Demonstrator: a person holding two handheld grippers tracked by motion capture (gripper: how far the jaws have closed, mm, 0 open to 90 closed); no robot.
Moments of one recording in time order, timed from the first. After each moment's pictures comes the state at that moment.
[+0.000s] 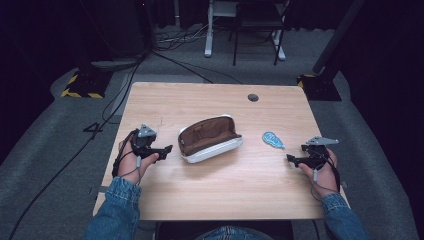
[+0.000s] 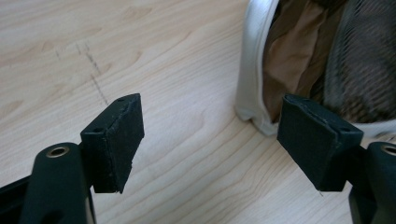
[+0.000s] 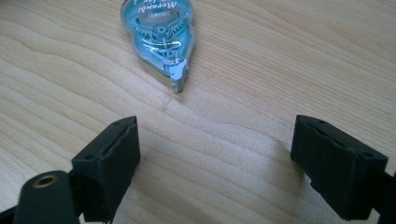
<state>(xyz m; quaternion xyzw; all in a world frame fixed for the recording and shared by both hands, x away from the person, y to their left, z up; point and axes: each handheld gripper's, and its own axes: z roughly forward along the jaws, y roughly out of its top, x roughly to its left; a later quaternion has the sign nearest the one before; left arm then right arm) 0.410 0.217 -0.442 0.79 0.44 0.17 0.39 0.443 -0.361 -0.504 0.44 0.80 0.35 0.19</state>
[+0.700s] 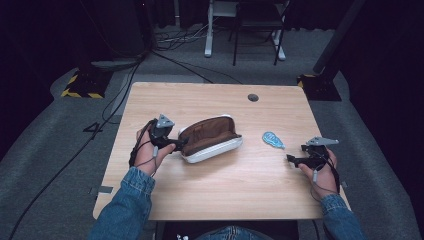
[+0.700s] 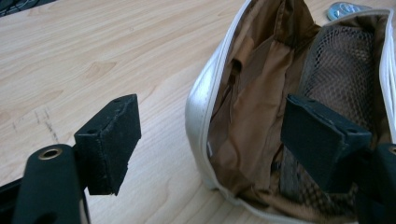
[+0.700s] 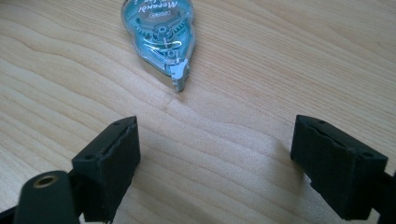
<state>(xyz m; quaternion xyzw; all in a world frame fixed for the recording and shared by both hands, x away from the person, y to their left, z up) 0.436 0.172 -0.428 0.80 0.41 0.17 0.40 0.442 -0.361 -0.504 0.44 0.80 0.35 0.19</state>
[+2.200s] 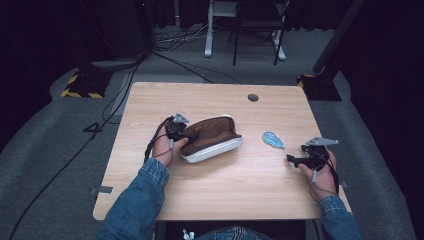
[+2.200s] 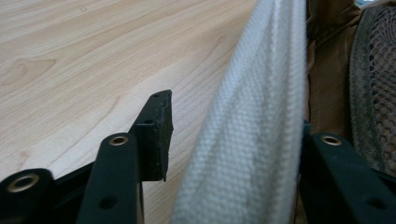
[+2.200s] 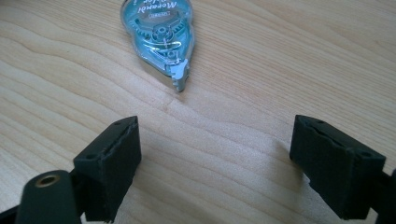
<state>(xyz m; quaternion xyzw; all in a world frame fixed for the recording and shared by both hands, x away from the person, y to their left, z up) 0.490 0.142 -0.477 0.82 0.39 0.12 0.41 0.441 -0.360 -0.504 0.44 0.80 0.35 0.20</state>
